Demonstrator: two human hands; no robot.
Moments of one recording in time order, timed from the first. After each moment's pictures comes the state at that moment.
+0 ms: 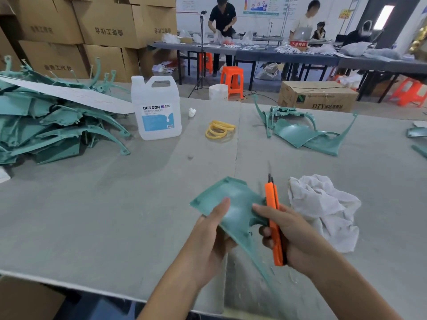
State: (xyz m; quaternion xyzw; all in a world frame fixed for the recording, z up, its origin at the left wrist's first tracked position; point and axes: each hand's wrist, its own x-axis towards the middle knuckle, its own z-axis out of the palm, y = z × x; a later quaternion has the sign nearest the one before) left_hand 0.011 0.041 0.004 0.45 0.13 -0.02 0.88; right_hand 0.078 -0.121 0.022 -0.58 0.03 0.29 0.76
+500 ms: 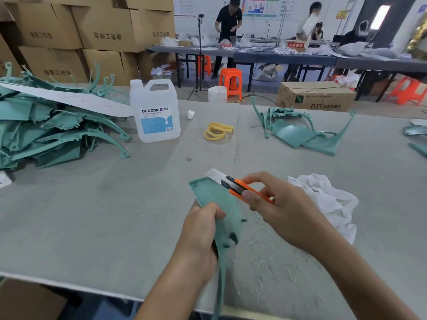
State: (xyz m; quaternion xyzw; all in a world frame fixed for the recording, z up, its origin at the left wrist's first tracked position) left_hand -0.001 0.032 0.051 0.48 0.21 0.04 0.85; right_hand 0.072 -0.121 0.075 -0.89 -0.27 0.01 0.37
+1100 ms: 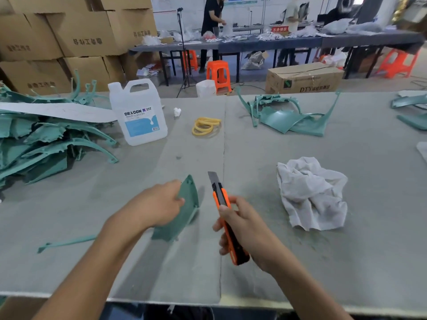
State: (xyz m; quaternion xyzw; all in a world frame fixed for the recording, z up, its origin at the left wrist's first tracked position) left_hand 0.040 0.125 0.064 0.98 0.11 -0.13 0.13; right_hand 0.049 -0.085 -0.005 -0.67 -0.13 0.23 0.69
